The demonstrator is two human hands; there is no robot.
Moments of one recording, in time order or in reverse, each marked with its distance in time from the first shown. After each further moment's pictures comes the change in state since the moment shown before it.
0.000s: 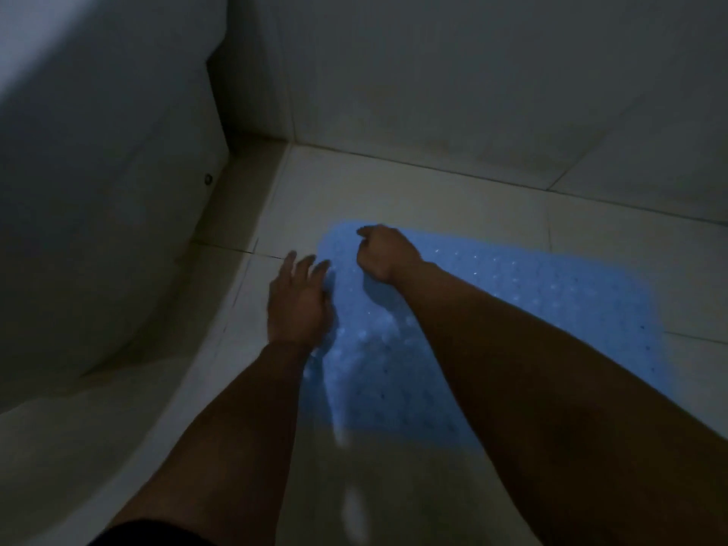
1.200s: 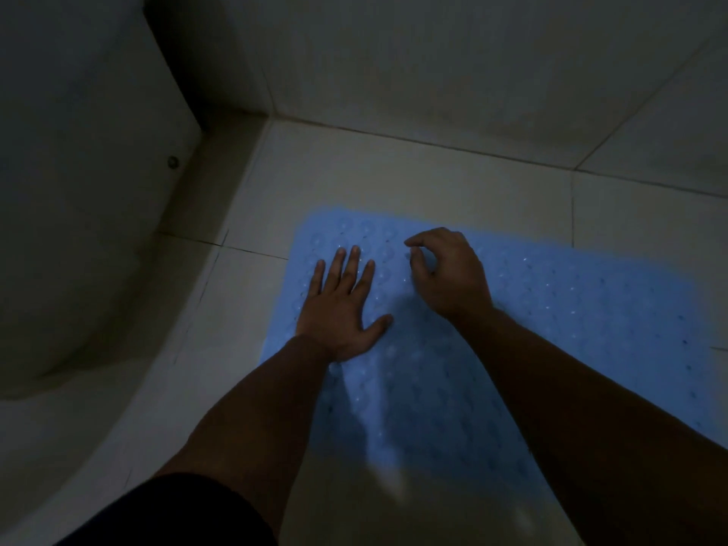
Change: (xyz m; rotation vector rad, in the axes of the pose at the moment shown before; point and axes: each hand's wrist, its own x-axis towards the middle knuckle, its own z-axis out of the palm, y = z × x) left_hand 0.024 0.054 0.086 0.182 -0.299 0.233; right_hand -0.025 0.139 0.012 0.158 0.515 -0.210
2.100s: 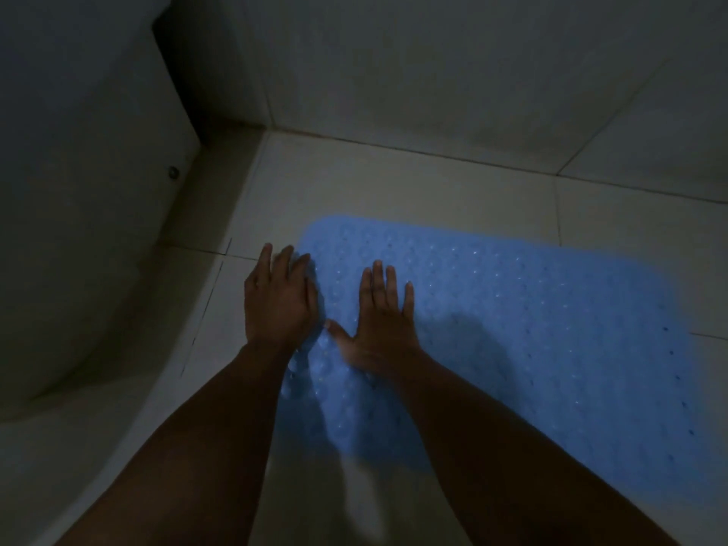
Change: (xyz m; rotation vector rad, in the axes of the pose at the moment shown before) left_hand -0.029 -0.061 -0.041 -0.076 0.273 -0.305; right_hand -0.060 -0.067 0.096 -0.413 -0.434 0.151
